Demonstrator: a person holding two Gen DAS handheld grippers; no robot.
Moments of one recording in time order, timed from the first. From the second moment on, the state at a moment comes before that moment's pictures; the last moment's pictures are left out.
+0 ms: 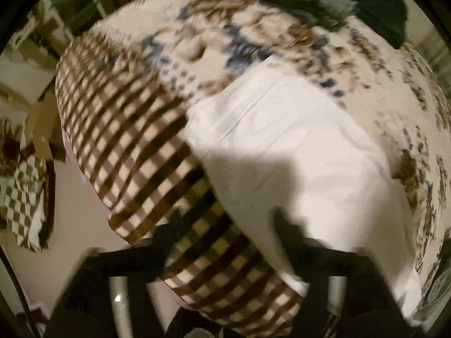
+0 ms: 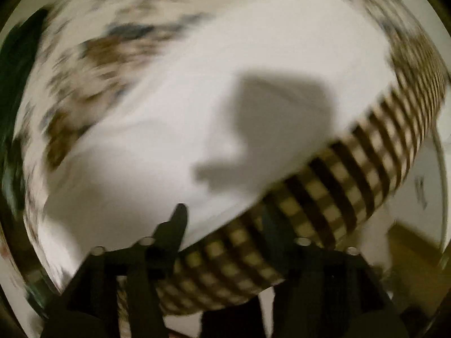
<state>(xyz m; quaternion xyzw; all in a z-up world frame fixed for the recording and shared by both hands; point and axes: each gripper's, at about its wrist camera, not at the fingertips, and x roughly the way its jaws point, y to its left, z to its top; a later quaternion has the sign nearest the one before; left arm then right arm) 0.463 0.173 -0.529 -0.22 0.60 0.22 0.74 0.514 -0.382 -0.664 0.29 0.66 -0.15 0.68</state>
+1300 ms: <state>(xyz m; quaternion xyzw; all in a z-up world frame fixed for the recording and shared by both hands) 0.589 0.181 -0.591 -0.22 0.62 0.15 0.74 0.809 -0.144 -0.758 0.23 0.76 0.16 0.59</state>
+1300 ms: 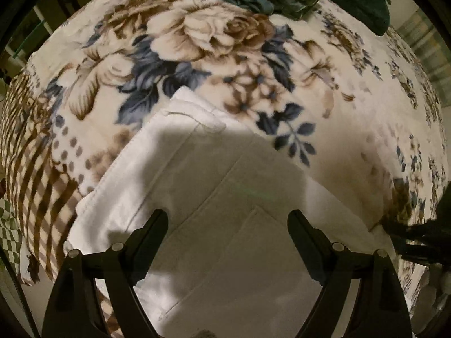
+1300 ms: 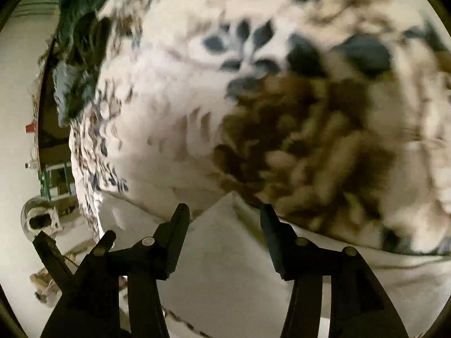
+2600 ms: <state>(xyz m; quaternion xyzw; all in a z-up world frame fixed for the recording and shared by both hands) 0.539 -0.058 -0.562 -0.10 0.65 0.05 0.75 0.393 -0.643 -0.709 0.55 0.43 -0.30 0.65</state>
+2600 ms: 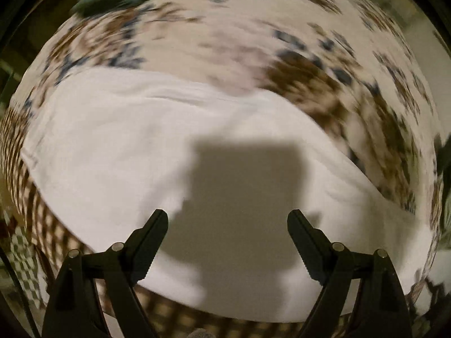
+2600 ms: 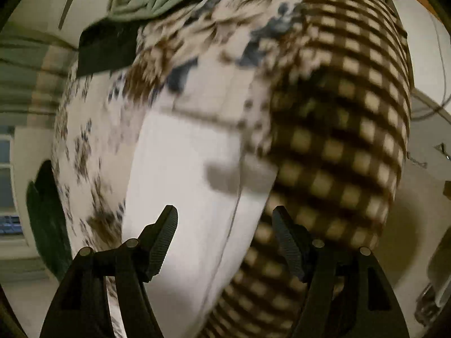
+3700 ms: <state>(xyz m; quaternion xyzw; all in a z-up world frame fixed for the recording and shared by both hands) 0.519 0.055 -0.523 -0.13 0.59 0.10 0.79 0.419 -0.564 -0.700 0.47 0.55 -0.26 0.64</state>
